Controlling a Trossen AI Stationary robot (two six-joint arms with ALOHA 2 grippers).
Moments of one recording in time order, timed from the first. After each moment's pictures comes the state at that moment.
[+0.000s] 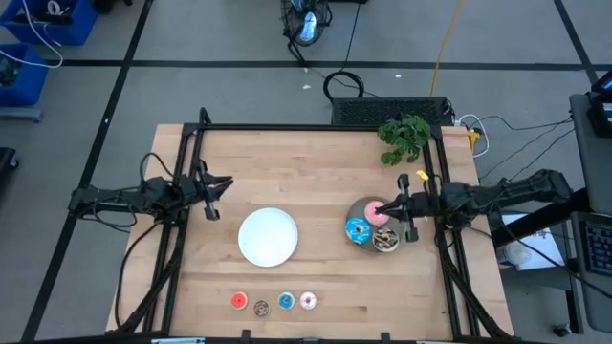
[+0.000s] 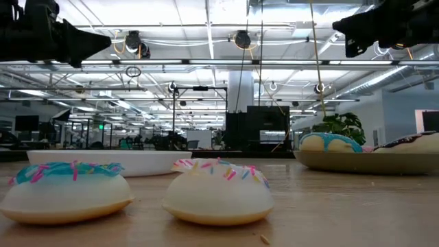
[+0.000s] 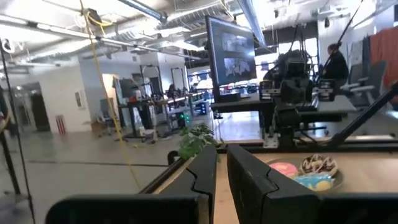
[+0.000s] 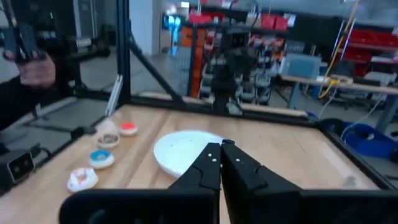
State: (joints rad) left arm -0.04 0.07 0.01 0.31 -0.33 0.21; right arm 0.17 0.44 0.21 0.25 0.08 -0.09
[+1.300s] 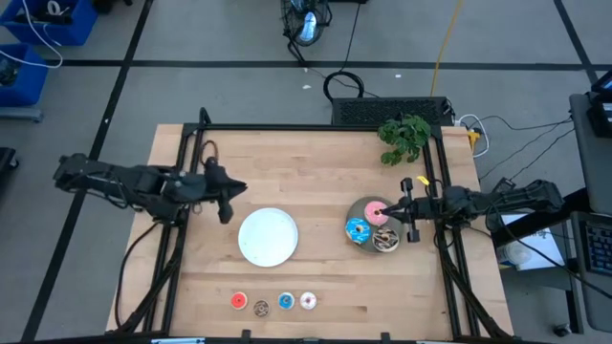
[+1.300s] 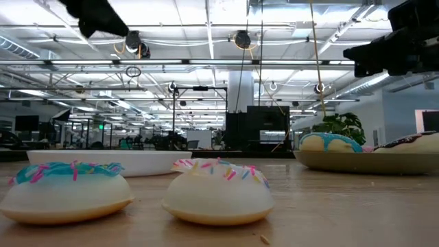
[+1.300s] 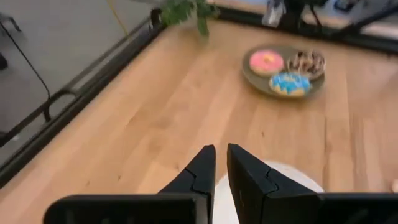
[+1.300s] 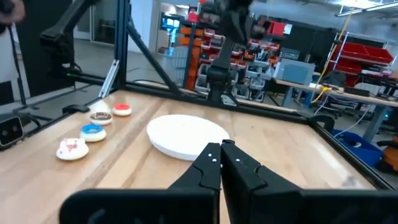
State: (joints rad) left arm -0.20 0.83 0.83 -0.59 -0.46 -0.35; right arm 0.13 0.22 0.02 0.22 0.05 -0.16
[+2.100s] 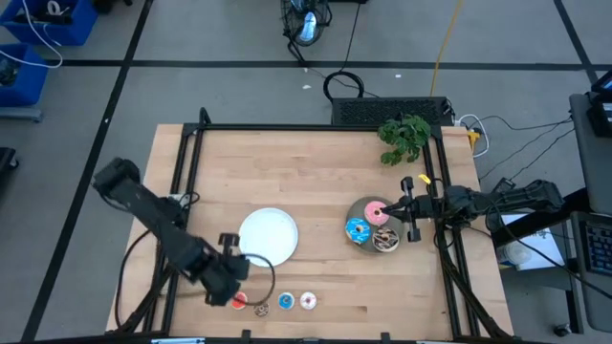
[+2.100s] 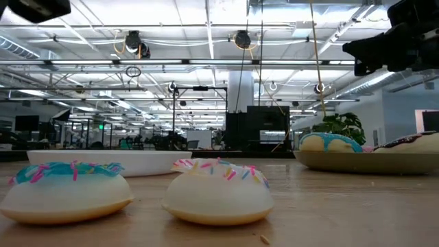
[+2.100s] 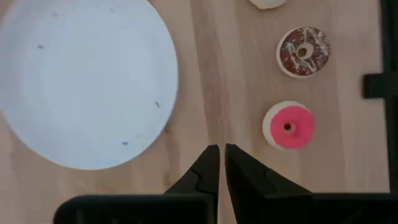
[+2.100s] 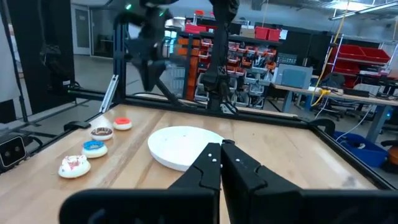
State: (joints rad) left arm -0.73 1.55 1.21 -1.00 -0.16 -0.58; right arm 0.13 0.22 0.02 0.26 0.05 -0.12
